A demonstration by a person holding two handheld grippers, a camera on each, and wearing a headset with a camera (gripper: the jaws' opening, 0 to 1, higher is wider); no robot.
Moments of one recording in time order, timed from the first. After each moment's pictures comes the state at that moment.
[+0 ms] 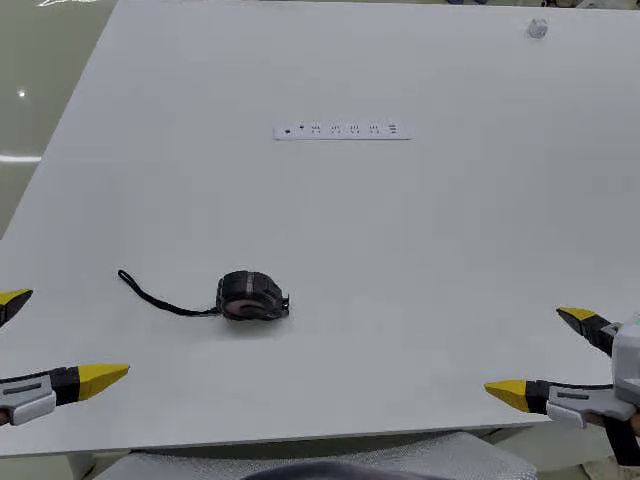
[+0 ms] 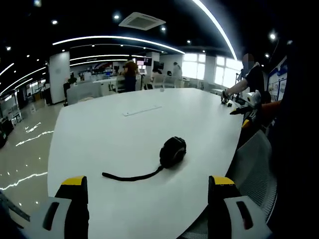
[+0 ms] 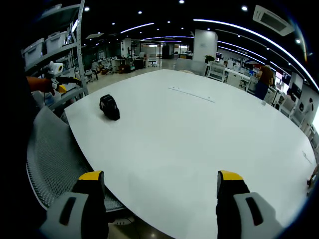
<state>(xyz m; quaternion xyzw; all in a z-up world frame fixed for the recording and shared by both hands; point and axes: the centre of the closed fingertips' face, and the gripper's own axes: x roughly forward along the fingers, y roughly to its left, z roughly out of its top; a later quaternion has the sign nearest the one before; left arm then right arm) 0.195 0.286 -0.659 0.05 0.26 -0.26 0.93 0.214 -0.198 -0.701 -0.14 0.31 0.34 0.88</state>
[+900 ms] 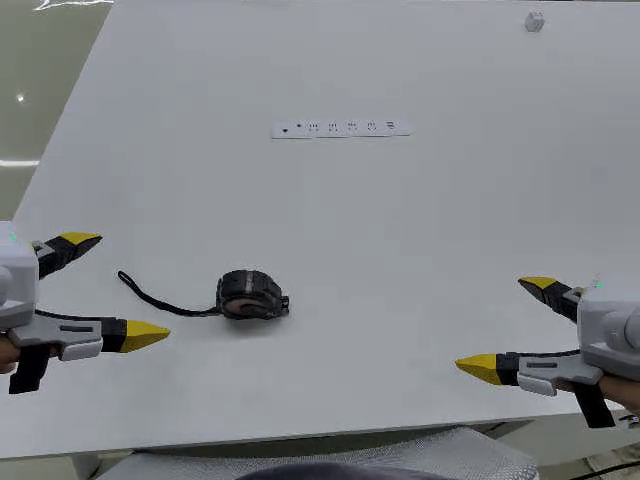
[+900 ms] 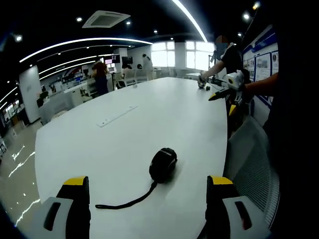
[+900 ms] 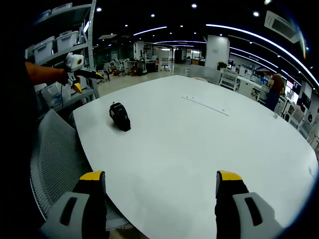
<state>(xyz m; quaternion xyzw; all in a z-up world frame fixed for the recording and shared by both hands) 0.240 0.234 -0.644 0.14 0.26 -0.36 0.89 0.231 -0.152 -0.684 -0.14 0.28 0.39 0.86</state>
